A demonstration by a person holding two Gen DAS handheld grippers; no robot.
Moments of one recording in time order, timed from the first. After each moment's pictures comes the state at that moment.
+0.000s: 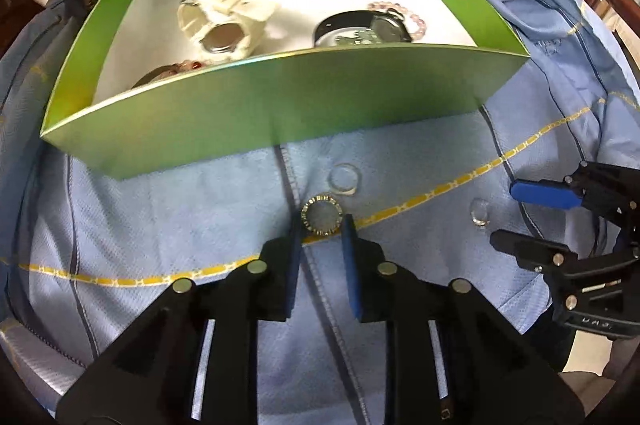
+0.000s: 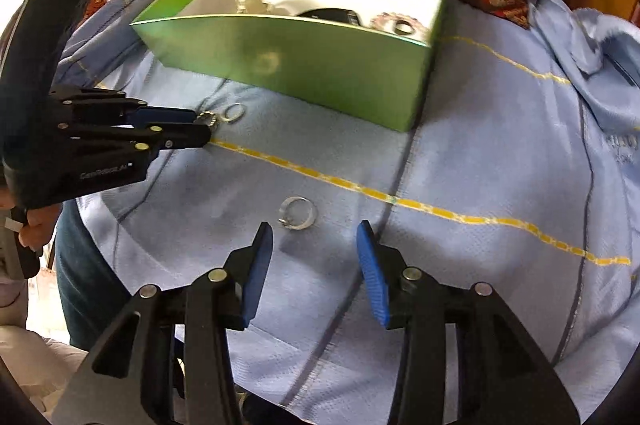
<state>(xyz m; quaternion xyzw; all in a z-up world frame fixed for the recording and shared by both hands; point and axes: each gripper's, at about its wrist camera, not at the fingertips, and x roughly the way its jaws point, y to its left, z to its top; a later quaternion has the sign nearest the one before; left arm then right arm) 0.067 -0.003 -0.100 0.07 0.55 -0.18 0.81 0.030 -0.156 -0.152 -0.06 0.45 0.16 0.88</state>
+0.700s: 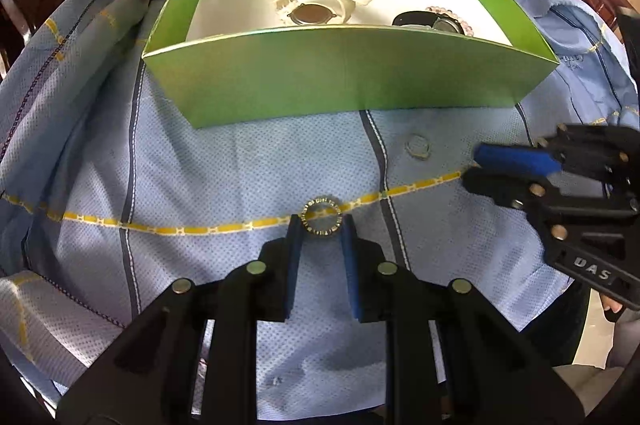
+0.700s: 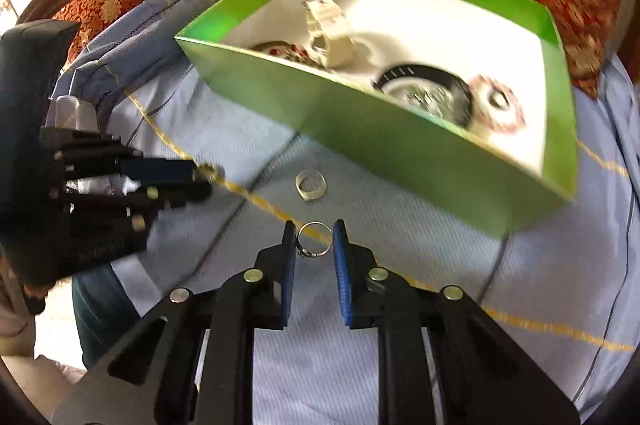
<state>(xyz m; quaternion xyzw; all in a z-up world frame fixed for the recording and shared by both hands) 0.058 0.044 -0.095 0.06 0.55 -0.13 0.82 0.066 -0.087 -0.136 -0.10 0.43 0.22 0.87</state>
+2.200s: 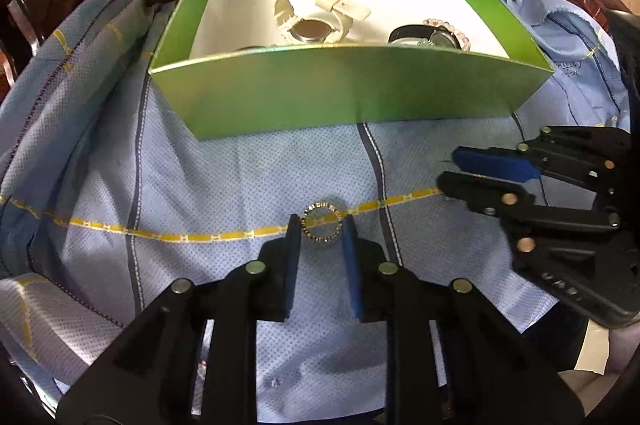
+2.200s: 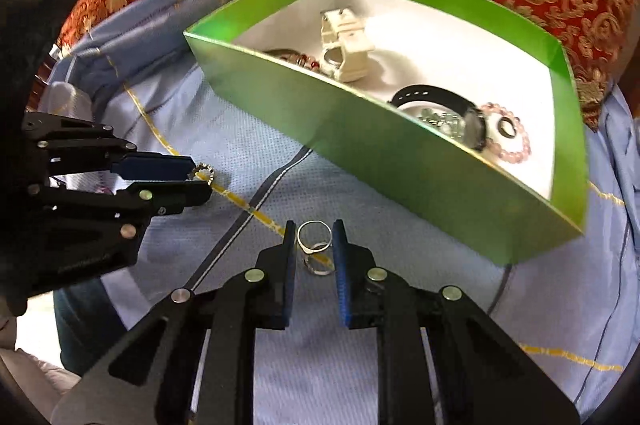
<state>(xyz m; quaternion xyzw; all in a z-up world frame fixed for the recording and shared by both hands) 0.054 0.041 -0.086 0.05 0.53 -0.13 0.83 0.066 -0.076 -0.140 -0.12 0.40 0.22 0.88</state>
